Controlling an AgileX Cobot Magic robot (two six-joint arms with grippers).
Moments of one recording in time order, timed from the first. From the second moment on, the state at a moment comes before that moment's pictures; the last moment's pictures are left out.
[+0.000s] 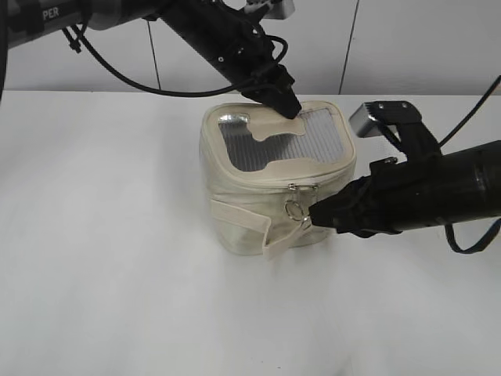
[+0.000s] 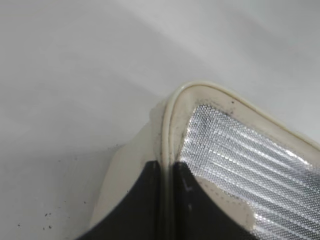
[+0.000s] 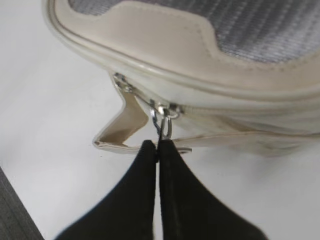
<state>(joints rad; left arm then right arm) -0.52 2.38 -2.18 -0.65 1.09 0.72 0.36 1.61 -0.66 1.49 0.45 -1.51</state>
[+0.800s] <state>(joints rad) -0.48 2.20 -2.18 -0.74 1.21 0.61 0.20 1.36 -0.67 0.81 0.70 -0.73</state>
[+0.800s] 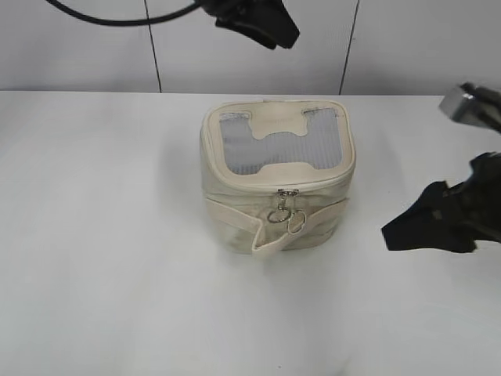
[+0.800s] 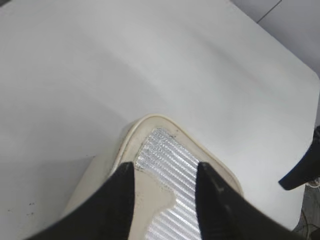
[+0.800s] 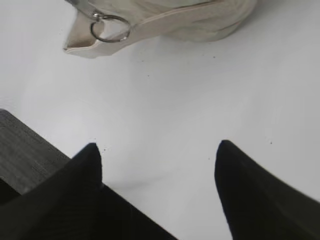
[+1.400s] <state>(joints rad) -0.68 1.21 -1.32 -0.18 0.97 0.07 0.19 0.55 -0.67 0.29 1.18 -0.18</state>
